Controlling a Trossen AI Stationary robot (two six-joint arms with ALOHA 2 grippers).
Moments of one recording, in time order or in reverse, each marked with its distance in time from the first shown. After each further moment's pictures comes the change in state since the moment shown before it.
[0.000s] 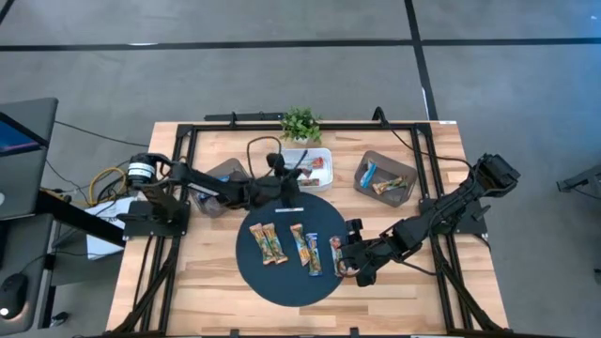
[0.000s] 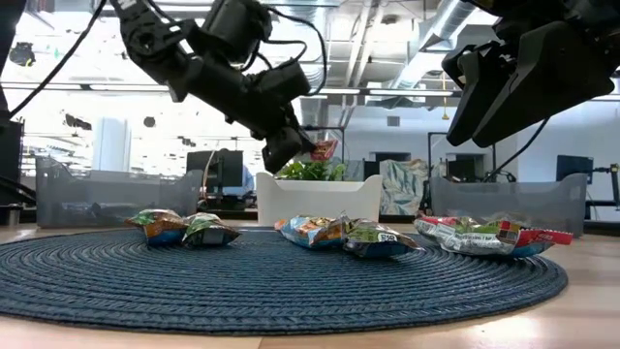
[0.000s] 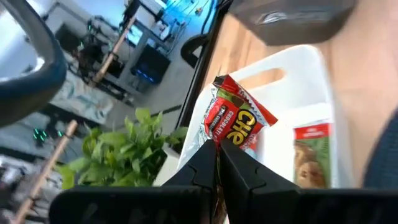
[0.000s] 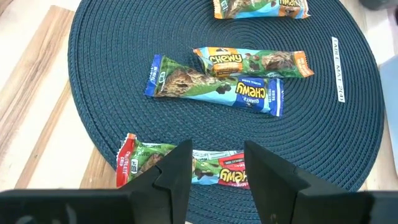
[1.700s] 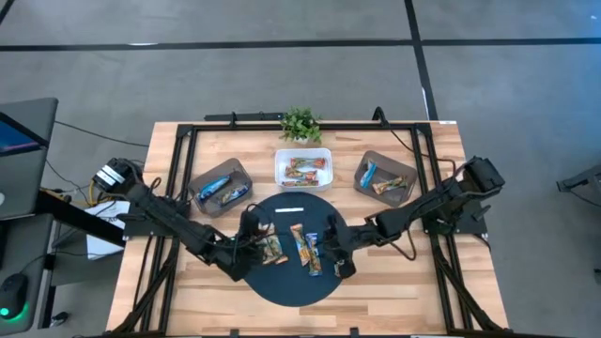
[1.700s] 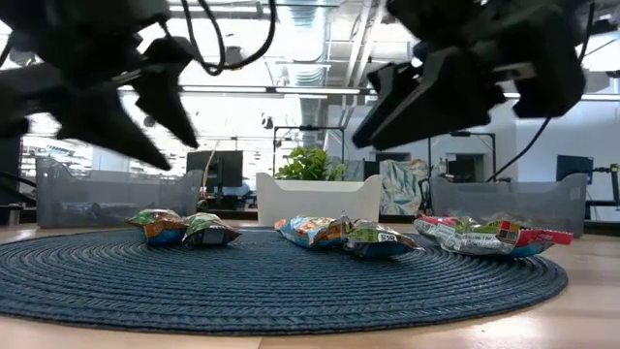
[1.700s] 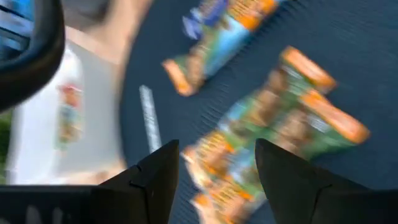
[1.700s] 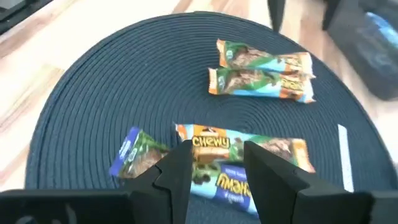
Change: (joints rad) left arm -0.633 -0.216 0.001 -0.924 -0.023 -0.598; right arm -0.196 0.139 -0.033 0.458 -0.234 -0.340
